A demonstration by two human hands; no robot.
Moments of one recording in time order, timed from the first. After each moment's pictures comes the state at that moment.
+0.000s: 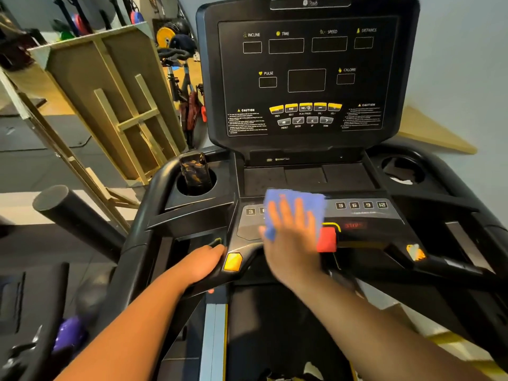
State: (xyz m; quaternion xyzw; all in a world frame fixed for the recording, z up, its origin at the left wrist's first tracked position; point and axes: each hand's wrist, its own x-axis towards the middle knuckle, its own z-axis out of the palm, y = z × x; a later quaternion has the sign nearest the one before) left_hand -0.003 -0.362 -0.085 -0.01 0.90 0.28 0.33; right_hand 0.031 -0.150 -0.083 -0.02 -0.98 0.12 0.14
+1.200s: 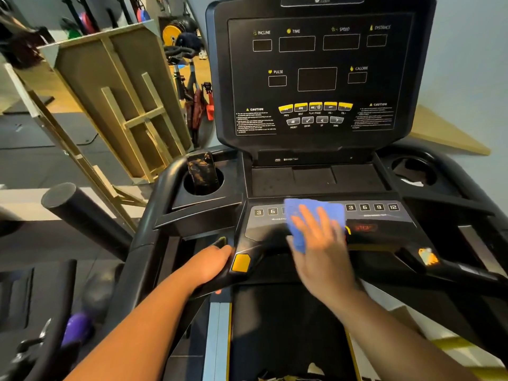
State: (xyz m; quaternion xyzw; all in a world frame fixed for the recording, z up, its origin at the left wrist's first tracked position) left_hand -0.002 -0.355 -0.079 -0.06 0.89 0.31 0.32; right_hand 0.057 -0.108 -0.090 0.03 -0.98 0.13 0.16
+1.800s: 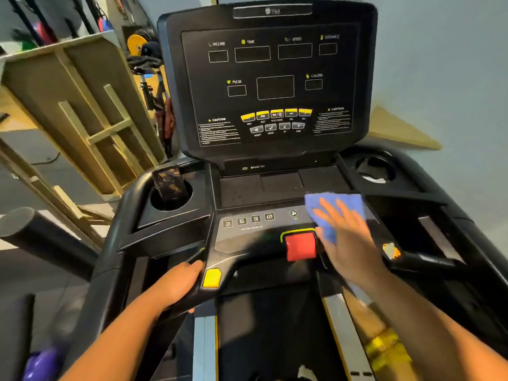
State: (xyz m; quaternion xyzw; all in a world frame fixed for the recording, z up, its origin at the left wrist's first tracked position) left_hand -0.002 -0.357 -0.076 -0.04 0.89 0.29 0.34; right_hand 0.054 0.010 -0.089 0.01 -0.99 0.09 0.14
